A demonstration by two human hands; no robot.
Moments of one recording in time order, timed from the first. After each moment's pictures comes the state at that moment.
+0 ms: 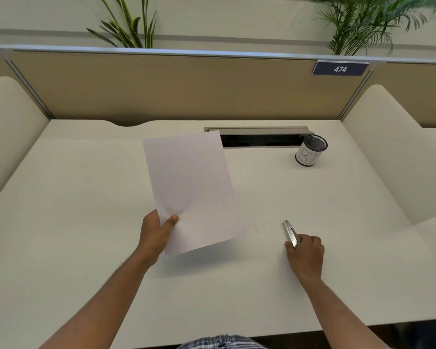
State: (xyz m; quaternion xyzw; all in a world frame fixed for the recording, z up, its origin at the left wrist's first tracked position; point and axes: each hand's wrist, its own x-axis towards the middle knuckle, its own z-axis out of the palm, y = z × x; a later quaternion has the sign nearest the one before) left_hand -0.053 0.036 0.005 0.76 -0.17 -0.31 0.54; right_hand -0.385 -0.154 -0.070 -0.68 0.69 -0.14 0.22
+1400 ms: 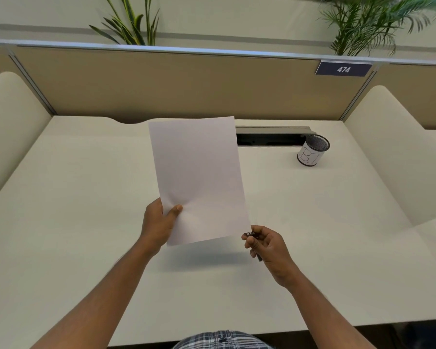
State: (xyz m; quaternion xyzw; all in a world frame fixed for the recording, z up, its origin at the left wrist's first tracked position) left_hand -0.053 0.029 0.031 0.76 -0.21 -0.29 0.55; right_hand -0.320 -0.091 0.013 -0.55 0.38 -0.23 0.70
